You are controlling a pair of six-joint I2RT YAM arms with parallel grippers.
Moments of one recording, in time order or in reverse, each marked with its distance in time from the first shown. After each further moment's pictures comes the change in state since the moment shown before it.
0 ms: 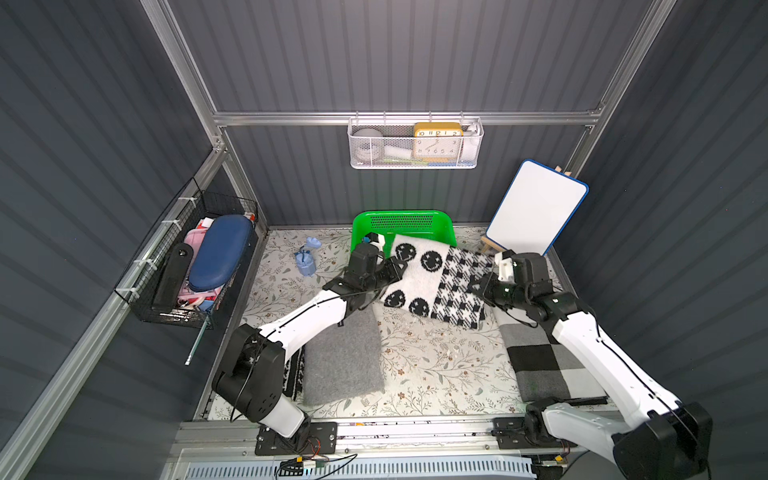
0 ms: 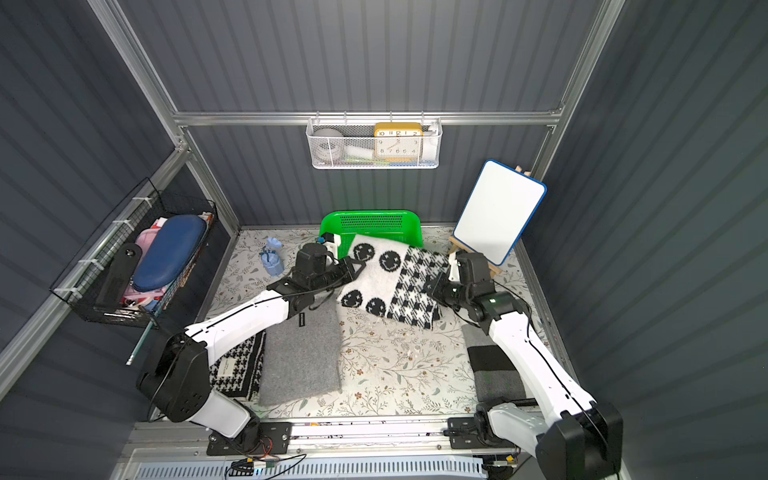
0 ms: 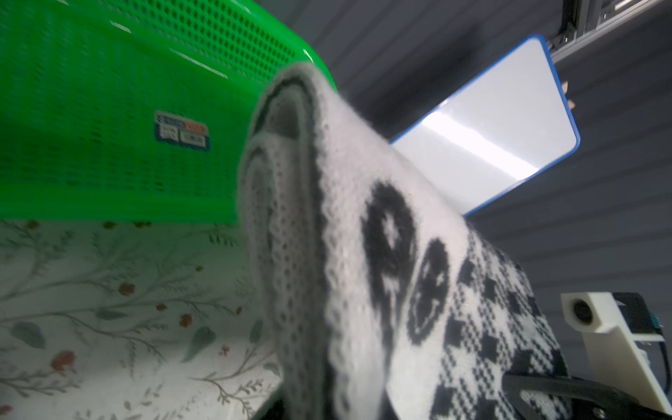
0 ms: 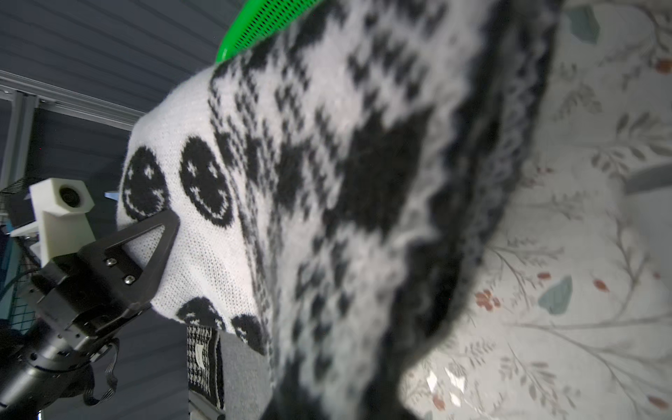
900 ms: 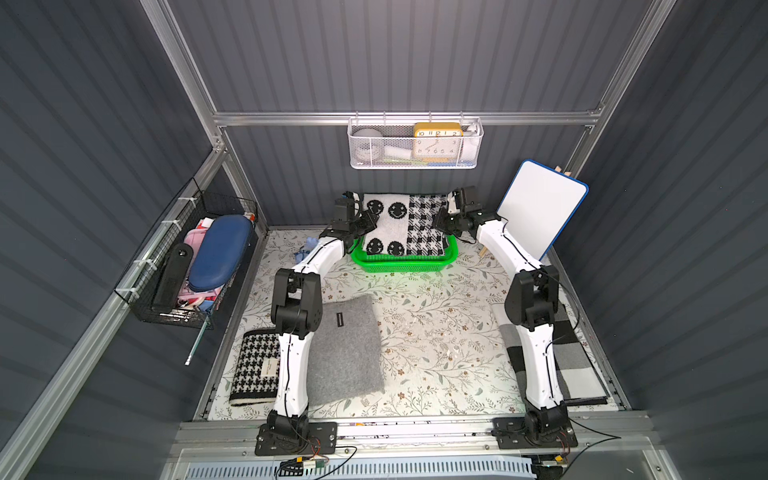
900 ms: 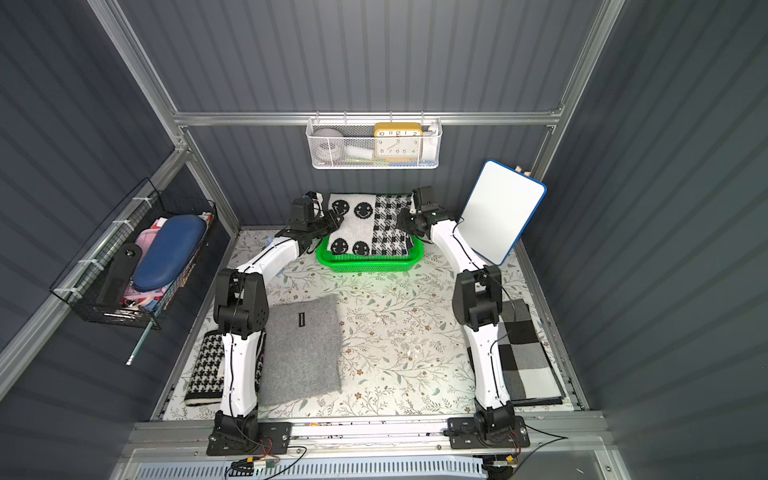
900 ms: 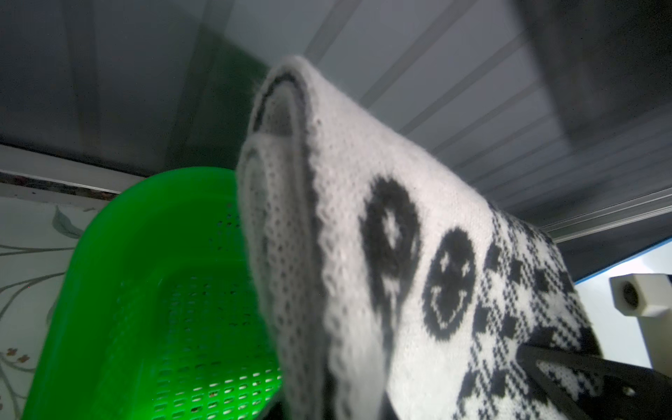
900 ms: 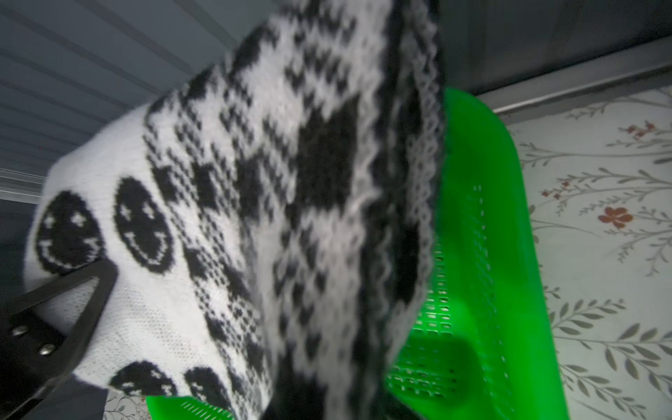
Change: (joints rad) left arm 0.286 0.706 0.803 -0.115 0.082 0.156; right arm 0.005 1.162 1.218 -0.103 0.112 -0.194
